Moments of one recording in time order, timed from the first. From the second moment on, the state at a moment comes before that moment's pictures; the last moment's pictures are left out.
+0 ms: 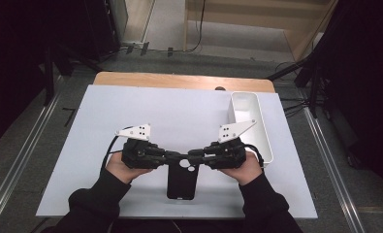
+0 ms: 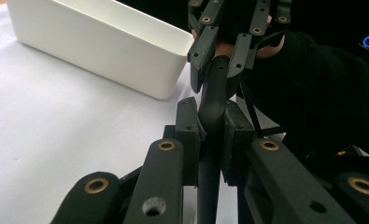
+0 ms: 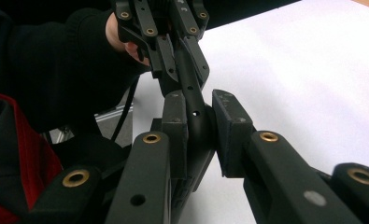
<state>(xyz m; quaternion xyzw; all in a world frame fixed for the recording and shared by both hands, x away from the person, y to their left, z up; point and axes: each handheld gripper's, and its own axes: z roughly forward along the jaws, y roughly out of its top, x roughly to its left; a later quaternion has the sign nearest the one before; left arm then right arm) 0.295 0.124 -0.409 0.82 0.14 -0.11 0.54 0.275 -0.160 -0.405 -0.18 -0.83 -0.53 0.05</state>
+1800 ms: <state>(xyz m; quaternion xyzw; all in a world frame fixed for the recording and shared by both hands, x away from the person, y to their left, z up) 0.302 0.146 -0.393 0.81 0.24 -0.05 0.54 0.288 -0.170 -0.423 -0.30 -0.82 -0.49 -0.04</state>
